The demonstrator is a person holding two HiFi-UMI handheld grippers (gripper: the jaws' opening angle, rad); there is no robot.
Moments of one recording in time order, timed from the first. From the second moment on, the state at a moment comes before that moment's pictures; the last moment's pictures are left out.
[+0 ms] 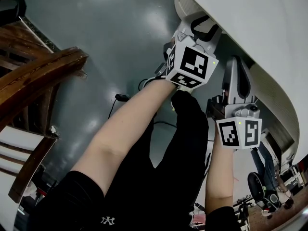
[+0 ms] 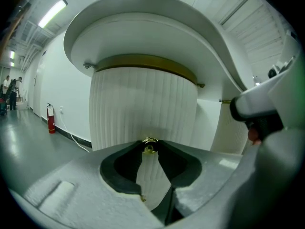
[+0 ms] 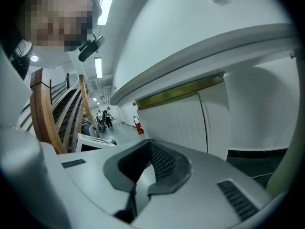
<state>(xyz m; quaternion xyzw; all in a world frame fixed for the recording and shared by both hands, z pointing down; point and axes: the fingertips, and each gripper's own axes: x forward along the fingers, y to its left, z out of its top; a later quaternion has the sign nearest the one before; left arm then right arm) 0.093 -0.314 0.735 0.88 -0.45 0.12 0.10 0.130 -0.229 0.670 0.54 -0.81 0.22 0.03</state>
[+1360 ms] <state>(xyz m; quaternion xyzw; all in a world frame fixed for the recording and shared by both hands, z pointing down) 0.052 -0.225 0.744 0.88 -0.43 0.16 0.12 0.097 -0.168 0.652 0.54 -0.81 0.24 0.04</state>
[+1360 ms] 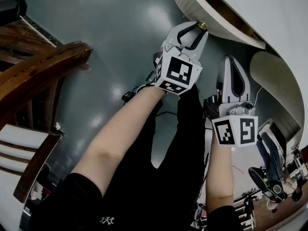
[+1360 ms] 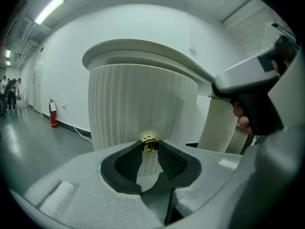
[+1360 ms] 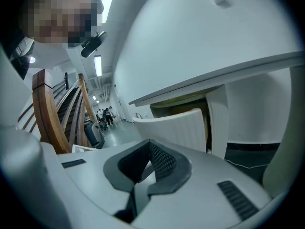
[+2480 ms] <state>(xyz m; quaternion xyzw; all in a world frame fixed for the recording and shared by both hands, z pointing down) -0.006 -0.111 0.754 0.88 -0.41 0.20 0.16 0.049 -0.094 0.626 0.53 -0.81 0.24 0.06</state>
